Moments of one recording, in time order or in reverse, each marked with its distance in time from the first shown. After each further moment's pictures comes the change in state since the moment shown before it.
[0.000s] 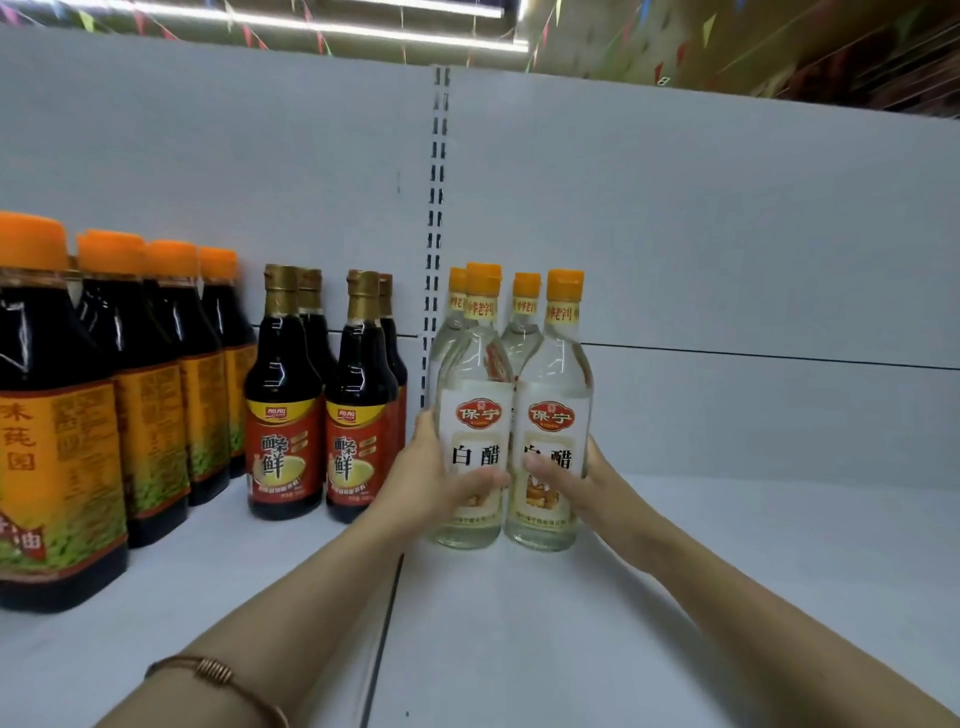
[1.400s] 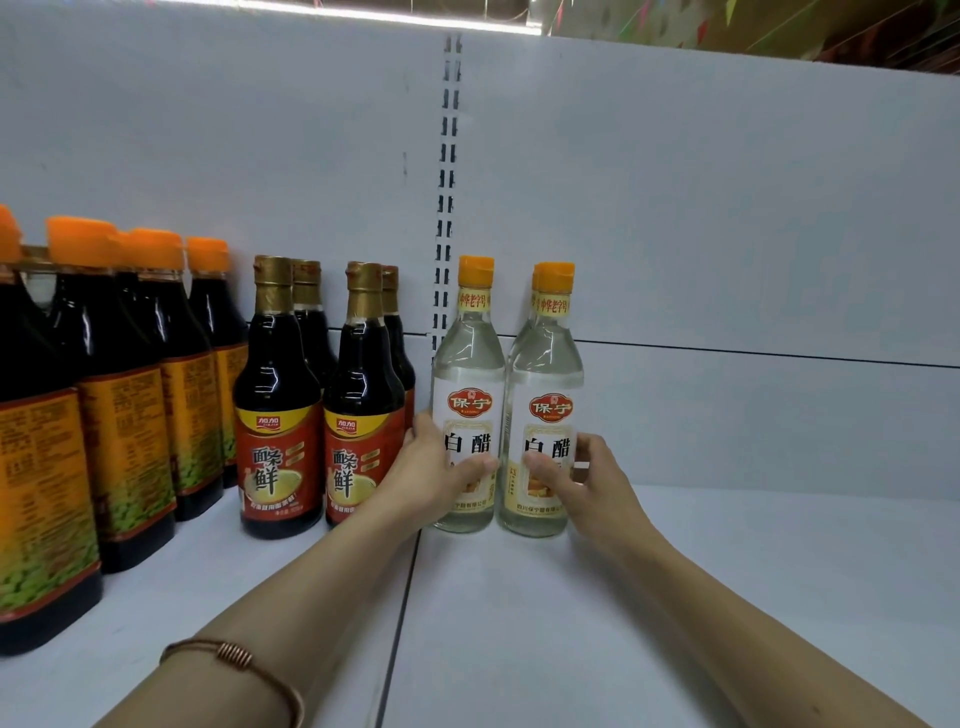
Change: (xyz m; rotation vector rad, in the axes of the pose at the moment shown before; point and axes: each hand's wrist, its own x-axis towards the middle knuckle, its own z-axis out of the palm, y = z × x) left_hand 0.051 -0.029 -0.006 0.146 0.013 -0.130; right_hand 0.046 0.037 0.002 -0.270 0.373 0.074
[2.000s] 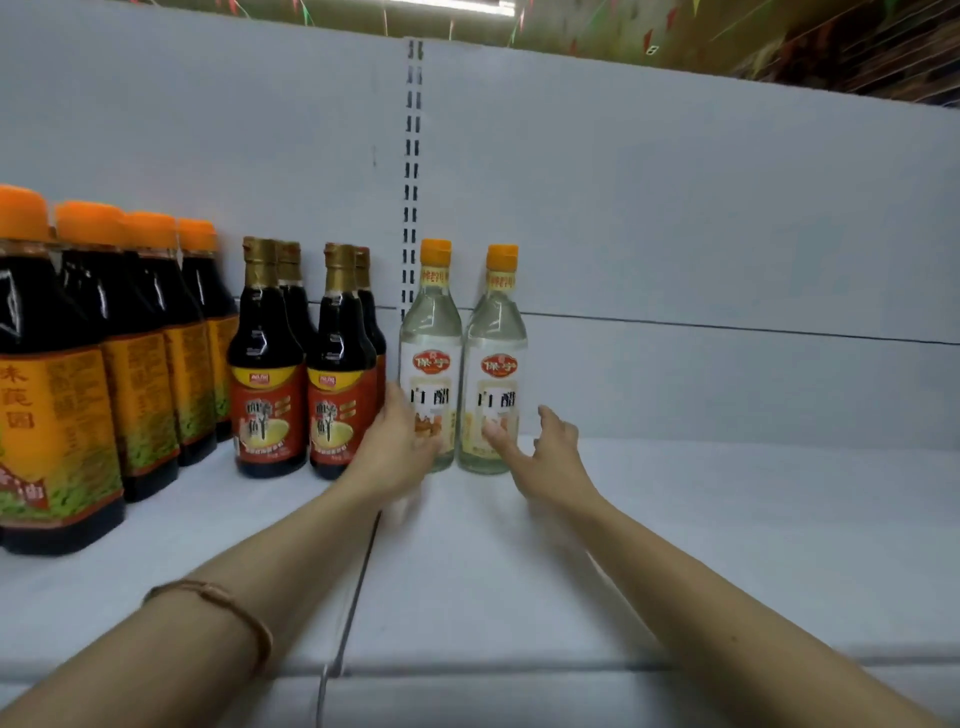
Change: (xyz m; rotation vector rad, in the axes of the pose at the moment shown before) left_hand -0.057 0.013 0.002 0.032 0.019 0.072; right_hand -0.069 -0.041 -0.008 -0.225 -0.023 0.136
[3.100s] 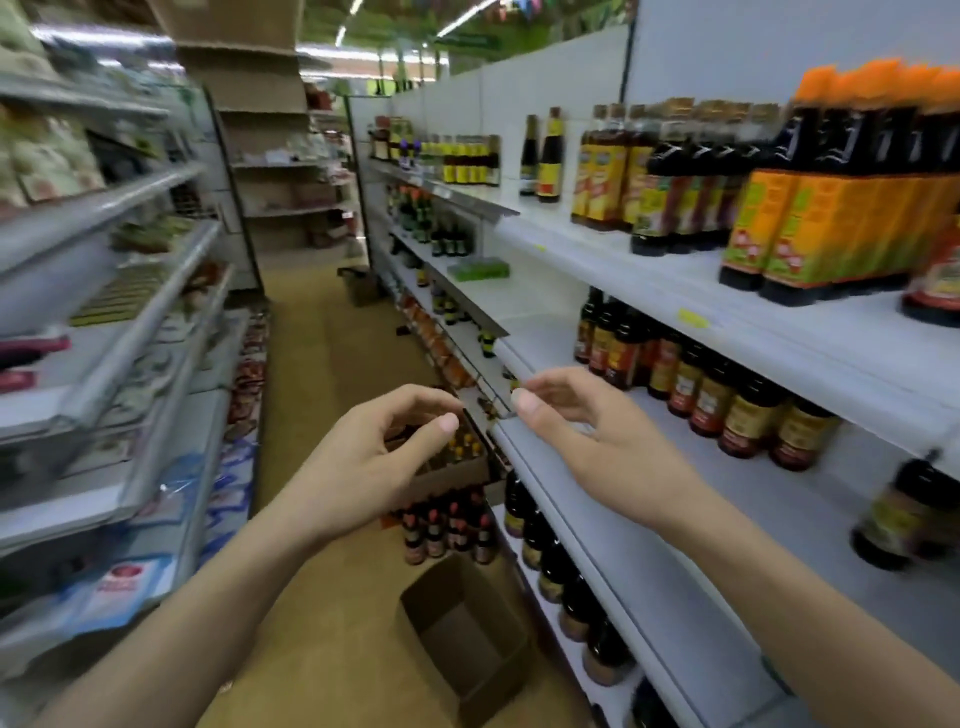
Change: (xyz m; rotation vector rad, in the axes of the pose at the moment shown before) left_hand -0.581 0.089 -0.163 0.370 0.731 -0.517; right_hand -0.399 -0.143 0.100 0.341 -1.218 -0.702
